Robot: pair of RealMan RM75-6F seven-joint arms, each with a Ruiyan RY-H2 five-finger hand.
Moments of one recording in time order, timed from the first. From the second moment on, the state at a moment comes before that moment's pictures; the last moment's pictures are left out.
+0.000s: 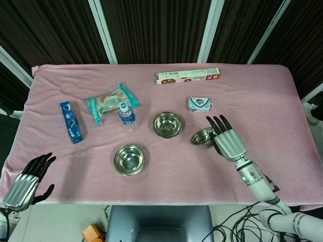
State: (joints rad) left arm -0.16 -1.08 0.07 -1.56 1.67 1.45 -0.13; right arm 0.55 -1.40 0.16 -1.41 -1.49 1.11 -0.37
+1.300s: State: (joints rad) left arm -0.17 -1.07 0.07 -1.55 1.66 1.42 -0.16; right arm 0.93 -1.86 0.22 -0.96 -1.31 1.01 -0.73
